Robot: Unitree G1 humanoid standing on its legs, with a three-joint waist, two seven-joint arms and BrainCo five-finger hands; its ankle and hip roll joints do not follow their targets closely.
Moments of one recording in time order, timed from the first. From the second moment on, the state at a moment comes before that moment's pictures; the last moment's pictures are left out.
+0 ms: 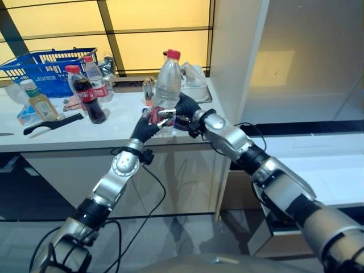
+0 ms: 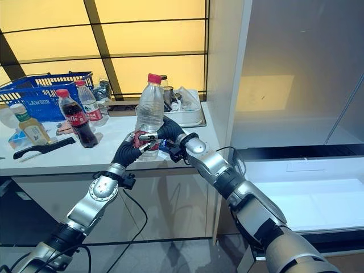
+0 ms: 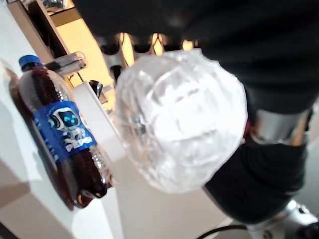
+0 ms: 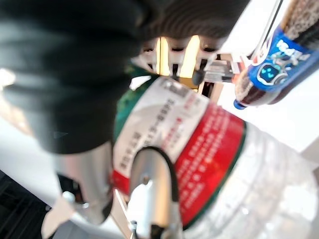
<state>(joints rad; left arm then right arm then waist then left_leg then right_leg) -0.30 0.53 -0.37 0.07 -0.12 -0.09 0.20 -0.92 -0.19 0.63 0.56 0.60 0.05 0.08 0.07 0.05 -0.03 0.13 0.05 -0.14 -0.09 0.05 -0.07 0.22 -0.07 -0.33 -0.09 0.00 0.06</state>
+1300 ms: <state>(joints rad) -0.30 0.48 -0.37 0.12 -0.16 -0.07 0.26 -0.91 -0.13 0.63 0.63 0.58 0.04 0.00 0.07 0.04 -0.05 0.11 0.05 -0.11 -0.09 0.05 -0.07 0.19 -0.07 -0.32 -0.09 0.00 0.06</state>
